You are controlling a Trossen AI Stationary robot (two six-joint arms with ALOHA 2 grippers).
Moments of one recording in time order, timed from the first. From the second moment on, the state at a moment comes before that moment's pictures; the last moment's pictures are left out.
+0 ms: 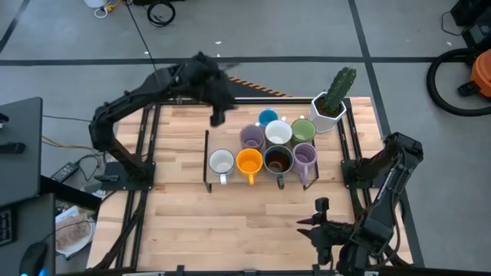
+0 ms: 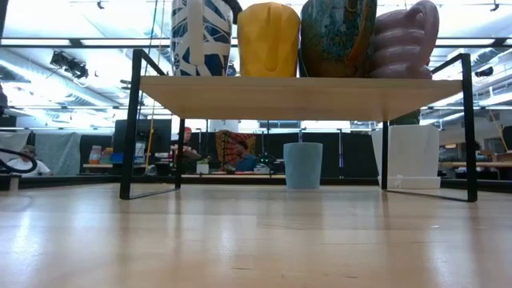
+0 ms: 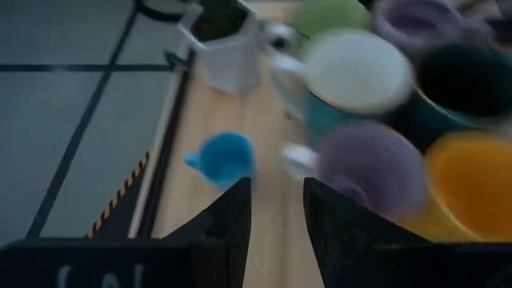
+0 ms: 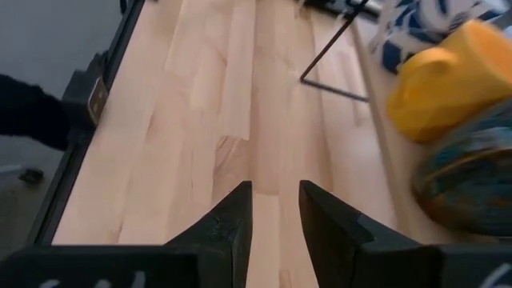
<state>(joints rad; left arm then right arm) 0.41 1.61 1.86 -0.94 0.18 0.30 1.01 1.66 1.46 -1.02 0.85 0.67</state>
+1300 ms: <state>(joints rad) 0.66 1.94 1.86 -0.61 0.21 0.19 0.92 1.32 1.46 -1.03 0.90 0.58</state>
